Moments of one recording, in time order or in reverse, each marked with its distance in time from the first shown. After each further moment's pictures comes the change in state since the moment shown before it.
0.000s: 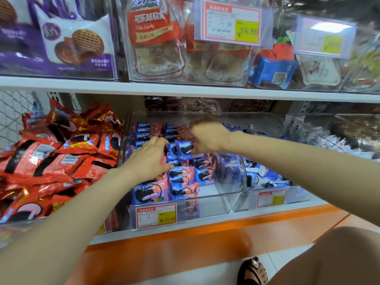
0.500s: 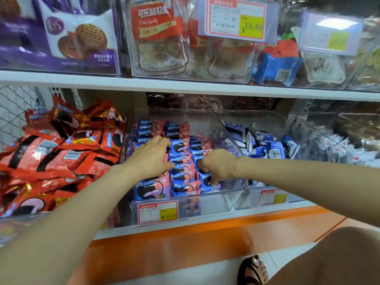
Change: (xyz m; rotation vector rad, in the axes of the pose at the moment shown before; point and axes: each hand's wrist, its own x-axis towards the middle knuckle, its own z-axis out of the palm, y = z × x) left_hand 0.000 0.002 0.001 0.024 -0.032 -0.025; right_hand -0.030 -0.001 0.054 -0.181 -0.295 -0.066
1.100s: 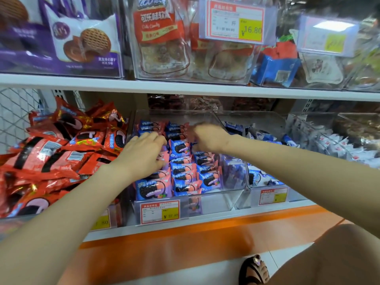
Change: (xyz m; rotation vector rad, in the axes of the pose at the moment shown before) left_hand -0.015 -0.010 -0.017 0.239 0.110 0.091; right_hand 0.025 0.013 -0.046 0.315 0.244 0.152
